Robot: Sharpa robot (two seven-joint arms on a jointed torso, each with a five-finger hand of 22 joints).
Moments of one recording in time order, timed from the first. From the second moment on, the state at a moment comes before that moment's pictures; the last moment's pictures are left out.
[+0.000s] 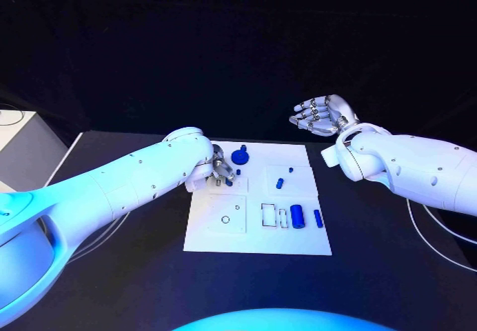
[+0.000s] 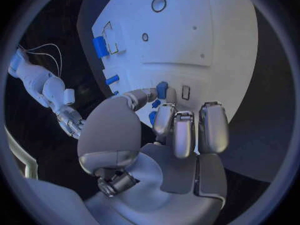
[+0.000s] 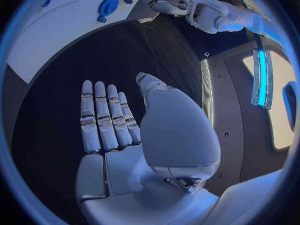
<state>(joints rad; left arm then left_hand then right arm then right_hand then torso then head) 1.22 -0.31 0.04 0.97 -1.10 0.22 -0.61 1.10 -0.17 0.71 0.11 0.32 0.84 0.11 0.76 0.51 1.42 -0.06 1.30 1.15 1.47 -0.11 1.57 1.31 0.08 1.40 0.00 1.43 1.25 1.27 -0.75 -0.11 1.19 -0.55 -0.56 0.31 1.40 -0.22 0.27 0.27 0.26 0.86 0.22 0.20 0.29 1.00 0.17 0.23 0.08 1.02 0.14 0.11 0.46 0.18 1.00 0.25 0.07 0.11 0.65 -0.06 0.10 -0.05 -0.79</state>
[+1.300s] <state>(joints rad) 1.21 -0.34 0.03 1.00 -1.09 0.22 -0.62 1.05 -0.24 0.38 0.29 0.19 0.97 0.00 0.71 0.95 1.40 -0.06 1.29 1.14 1.46 -0.11 1.57 1.31 0.08 1.40 0.00 1.43 1.24 1.26 -0.76 -0.11 1.19 -0.55 -0.56 0.31 1.40 -0.22 0.26 0.27 0.26 0.86 0.22 0.20 0.29 1.00 0.17 0.23 0.07 1.01 0.14 0.11 0.45 0.18 0.99 0.25 0.07 0.10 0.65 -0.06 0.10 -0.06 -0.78</state>
